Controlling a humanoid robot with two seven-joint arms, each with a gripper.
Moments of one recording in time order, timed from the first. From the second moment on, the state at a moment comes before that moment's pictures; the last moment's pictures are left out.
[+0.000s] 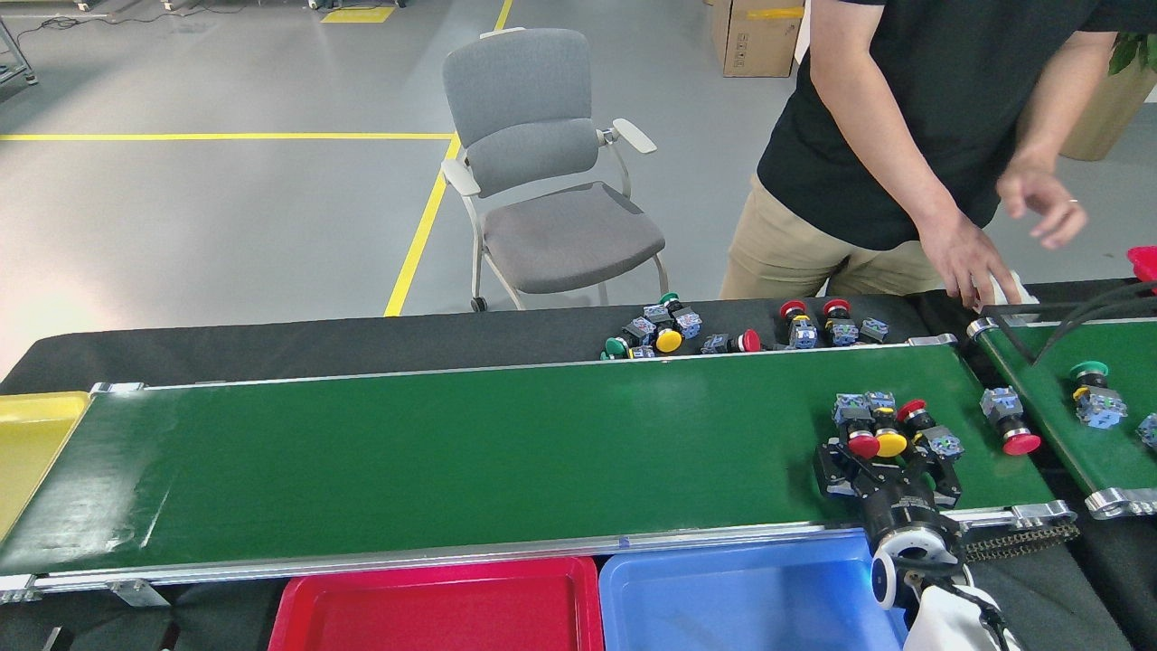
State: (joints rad) left arm 0.38 0.08 0.55 -1.65 -1.44 -0.47 0.15; right arm -0.24 -0.10 0.05 -1.31 1.29 0.03 0.04
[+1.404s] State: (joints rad) left arm 0.37 0.08 0.55 -1.65 -1.44 -0.46 0.15; right arm 0.00 -0.02 0.35 -1.69 1.31 0.31 0.00
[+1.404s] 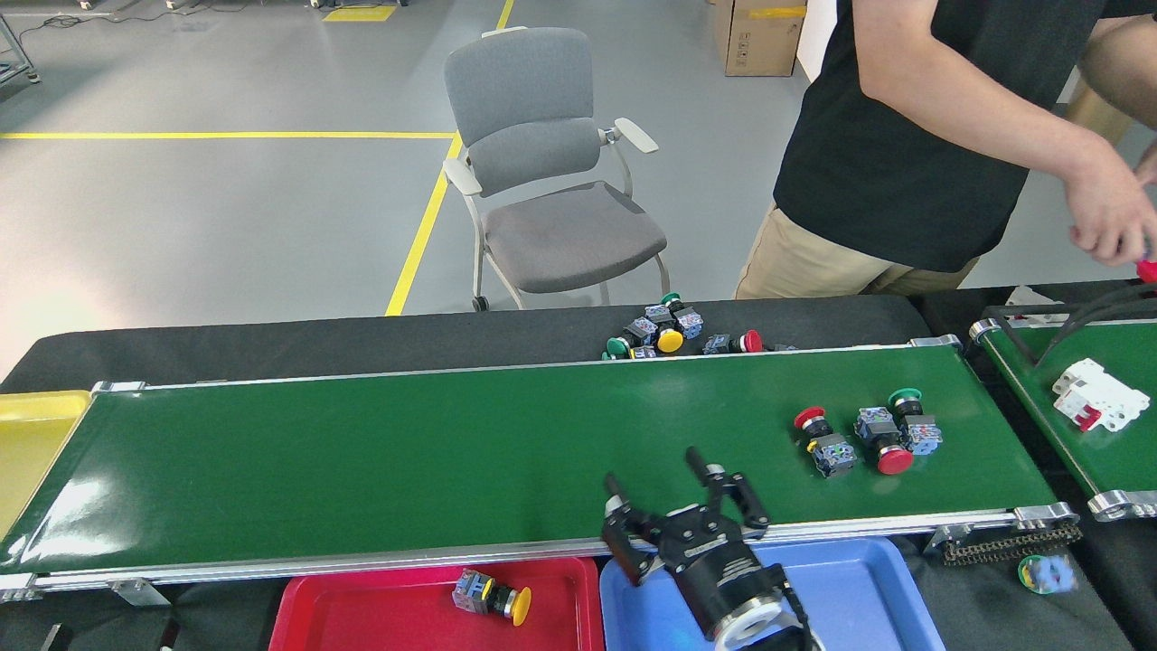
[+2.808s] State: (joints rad) left arm 0.36 0.08 0.56 -1.65 -1.44 -0.46 0.15; right arm -0.19 0.07 0.34 -1.29 1.30 0.35 0.00
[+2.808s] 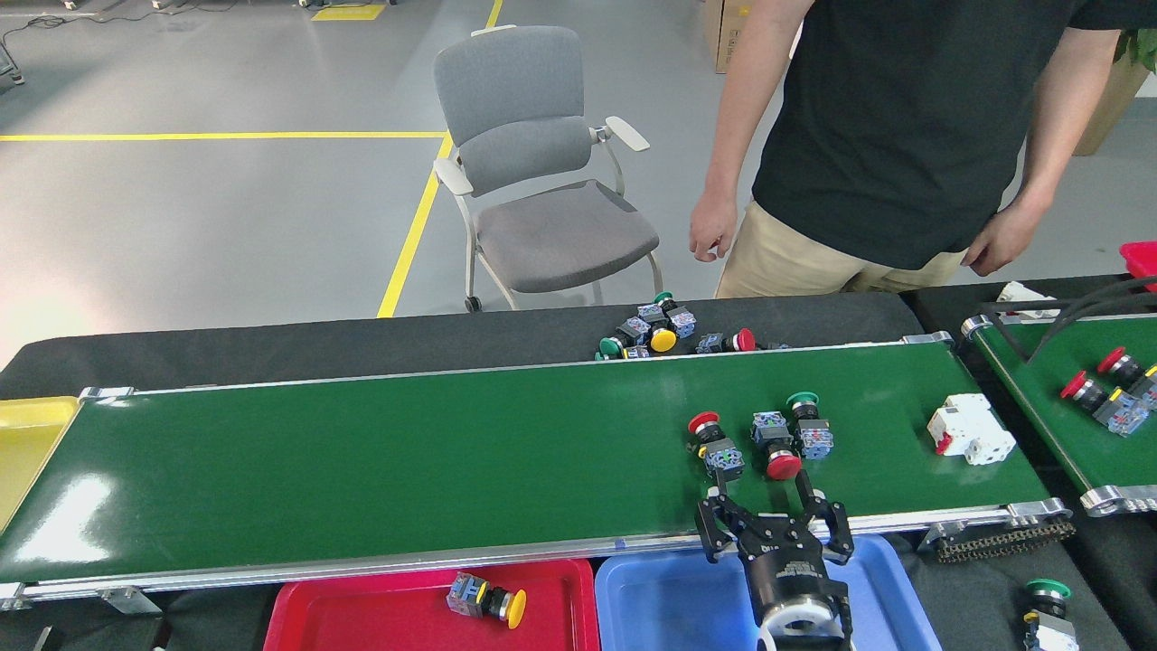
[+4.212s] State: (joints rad) left arm 0.35 0.08 0.55 -1.65 -1.44 -0.46 0.15; right arm 0.05 -0.01 0.63 -1.65 1.32 -0.33 0.03
